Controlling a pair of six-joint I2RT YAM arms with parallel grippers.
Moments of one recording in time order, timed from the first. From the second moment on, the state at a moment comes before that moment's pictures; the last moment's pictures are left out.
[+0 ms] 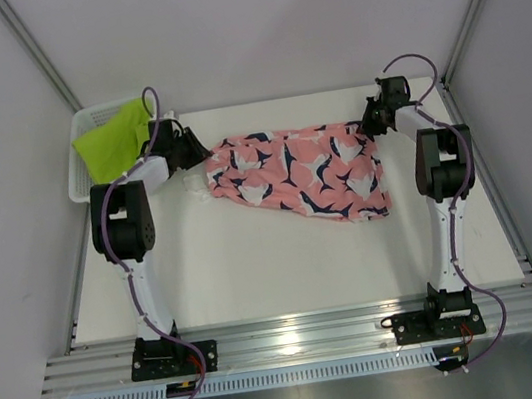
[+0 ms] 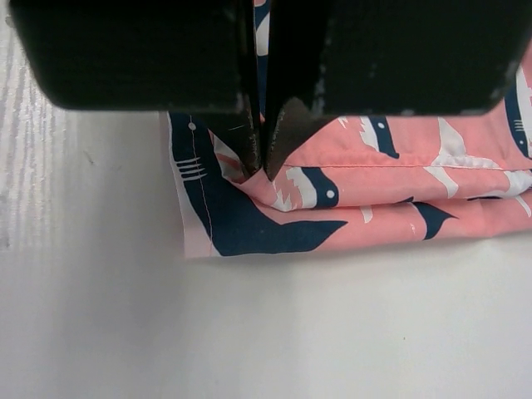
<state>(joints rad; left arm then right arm) -0.07 2.14 1.52 -0.07 0.27 -0.44 -0.02 2.38 1.85 -0.26 -0.28 0.36</state>
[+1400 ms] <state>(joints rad) -0.04 1.97 1.15 0.13 0.37 -0.49 -0.04 2.36 1.78 -0.20 -0.35 0.41</state>
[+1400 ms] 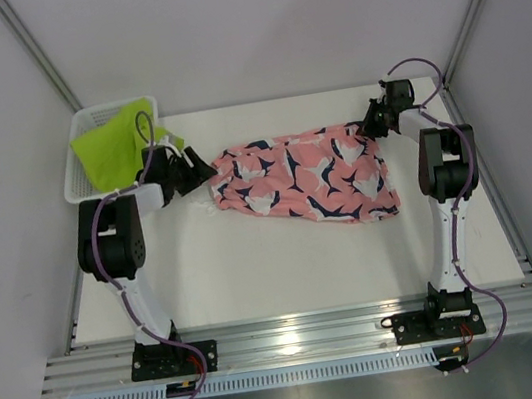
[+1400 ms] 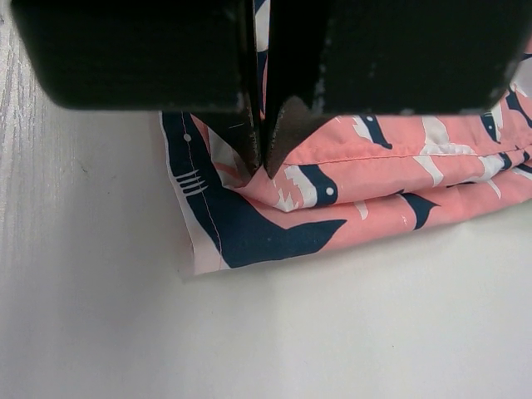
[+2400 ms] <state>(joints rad) -0.11 1.94 1.14 0.17 0.43 -0.50 -0.06 2.35 1.76 -0.18 -0.38 0.42</state>
